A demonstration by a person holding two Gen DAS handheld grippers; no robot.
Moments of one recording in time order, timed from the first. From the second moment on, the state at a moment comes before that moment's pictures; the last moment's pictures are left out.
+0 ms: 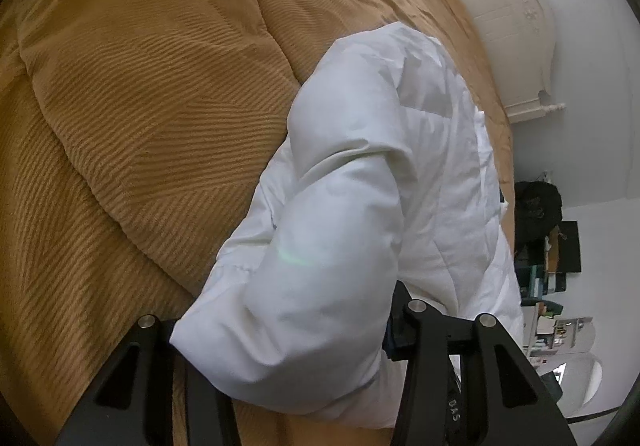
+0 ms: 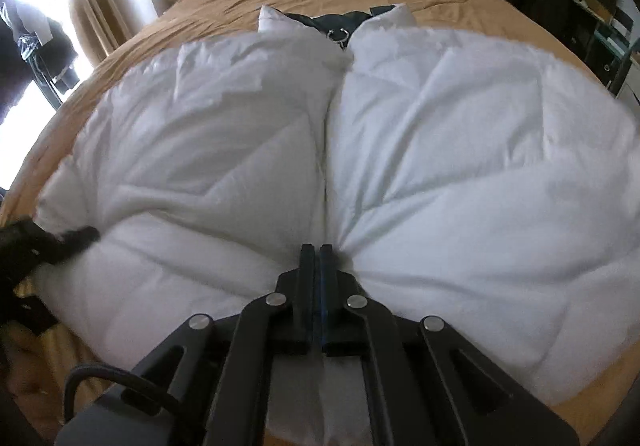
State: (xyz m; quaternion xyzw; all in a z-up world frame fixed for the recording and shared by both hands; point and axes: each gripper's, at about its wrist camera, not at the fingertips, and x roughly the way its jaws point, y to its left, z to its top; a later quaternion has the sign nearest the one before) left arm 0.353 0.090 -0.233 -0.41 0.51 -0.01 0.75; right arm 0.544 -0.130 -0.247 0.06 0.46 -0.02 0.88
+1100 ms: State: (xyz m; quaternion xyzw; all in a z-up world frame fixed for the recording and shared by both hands) left arm 0.341 -0.016 -0.088 -0.20 0.47 -0.06 0.86; right arm 0.518 -0.179 -0.228 0.25 0.41 0.05 0.87
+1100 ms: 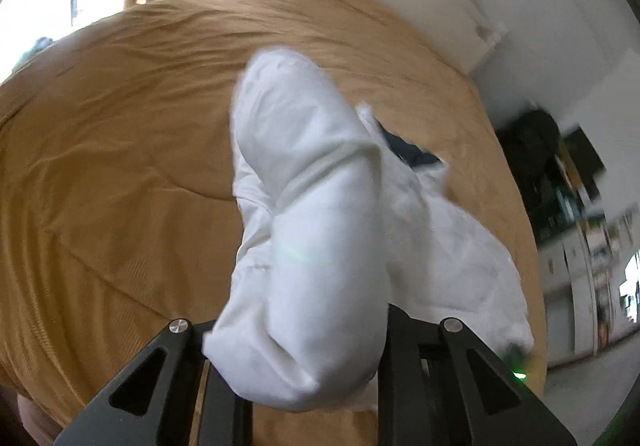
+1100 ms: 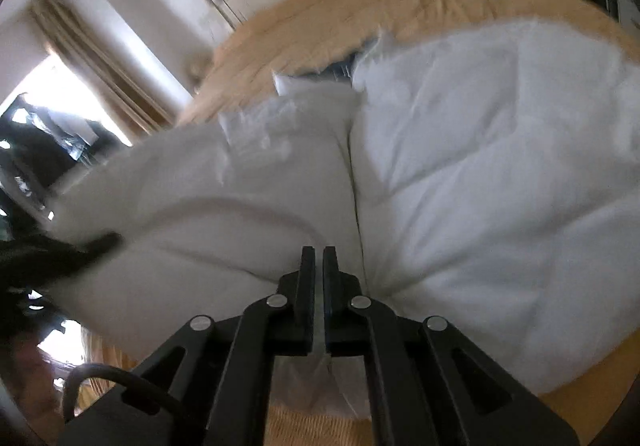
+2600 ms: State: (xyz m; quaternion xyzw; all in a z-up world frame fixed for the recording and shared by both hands) left arm 0.279 -0.352 -0.132 0.30 0.42 -0.24 0.82; right arm 0.516 -0.451 -0.145 0.12 0.56 -0.06 0.81
